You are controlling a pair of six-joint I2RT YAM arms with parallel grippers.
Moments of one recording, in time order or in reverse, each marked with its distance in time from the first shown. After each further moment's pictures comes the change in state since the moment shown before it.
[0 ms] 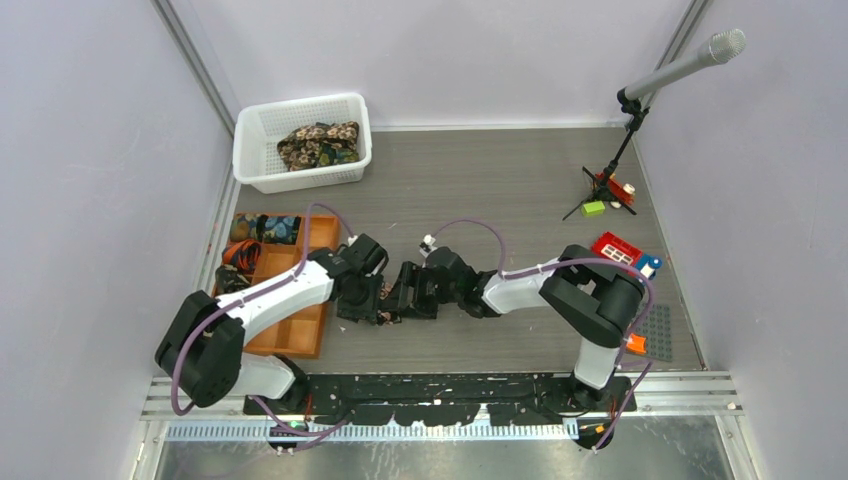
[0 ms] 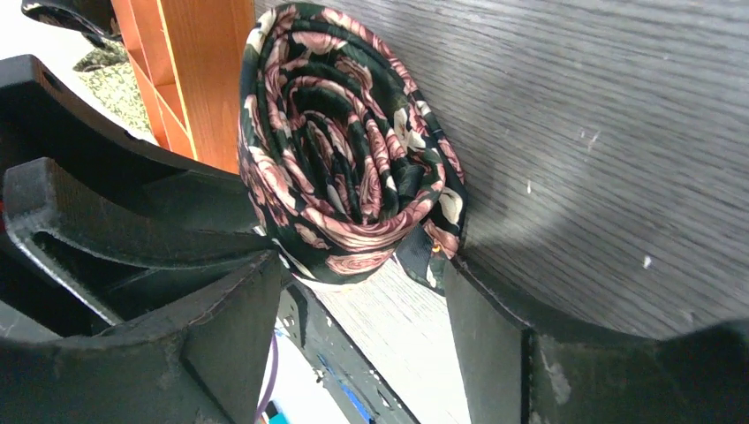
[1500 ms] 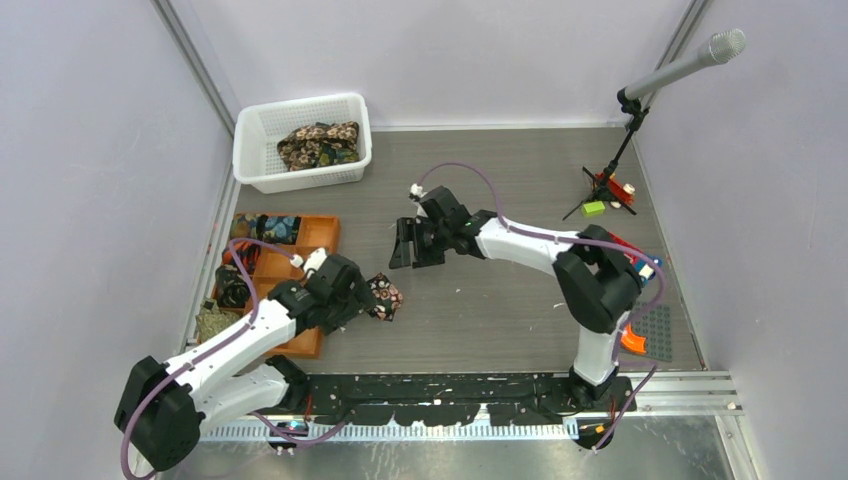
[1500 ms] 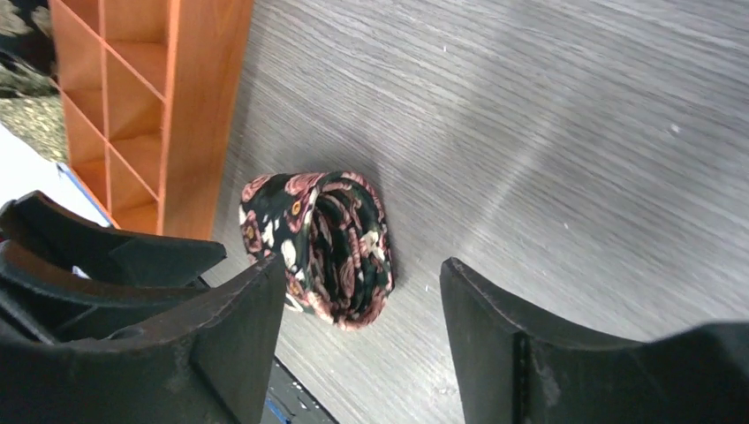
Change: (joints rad) left arm 0.016 -0.367 -0.188 0.074 -0.174 -0.597; right arm -0.174 0.012 0.440 -0.590 -0.010 -0.470
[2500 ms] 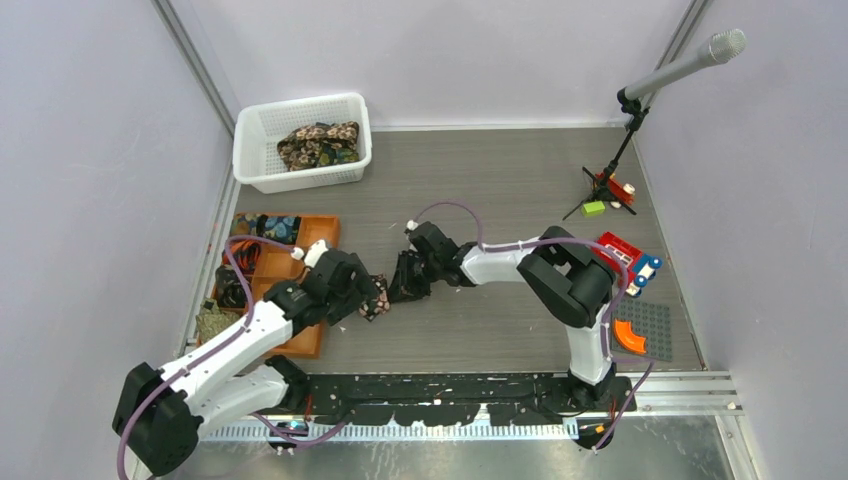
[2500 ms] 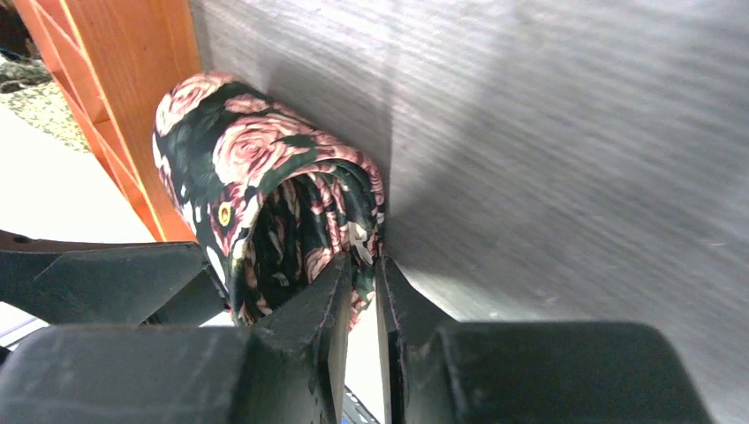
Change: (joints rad) left arm 0.009 -0.013 -0.021 0.129 0.010 -0.010; right arm 0.082 0.173 -0.128 0.262 -0.113 0.293
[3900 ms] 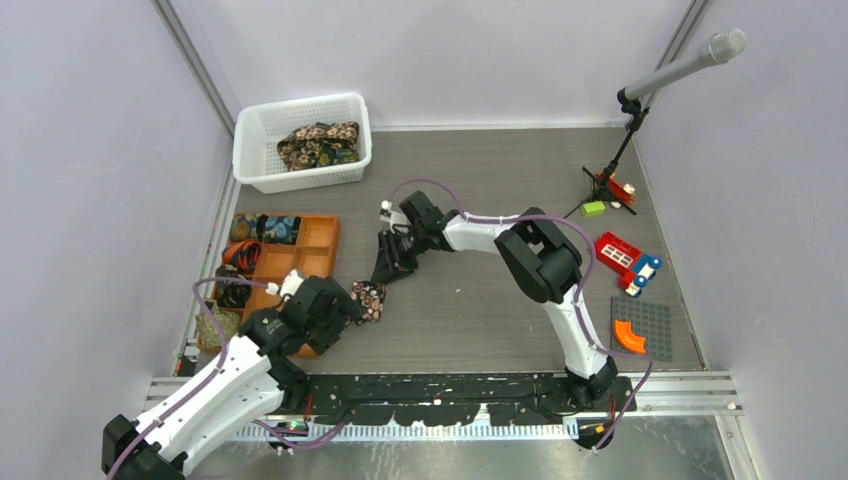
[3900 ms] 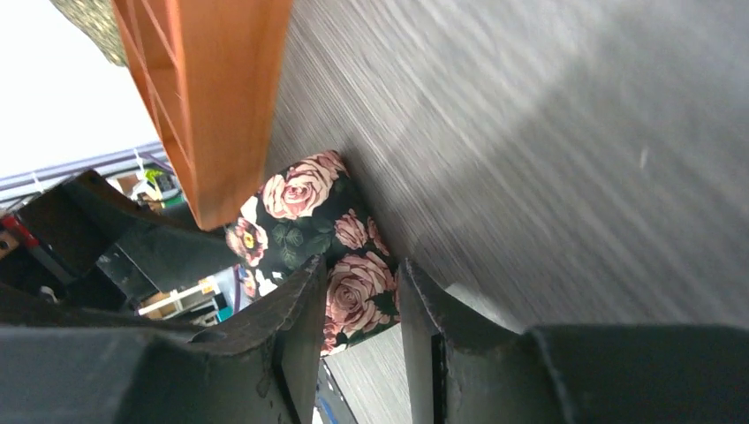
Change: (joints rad) left arm 0.000 -0.310 -0.111 -0.240 -0.003 -0.205; right arm -0.105 0.270 0.443 -0.230 -0.360 -0.338
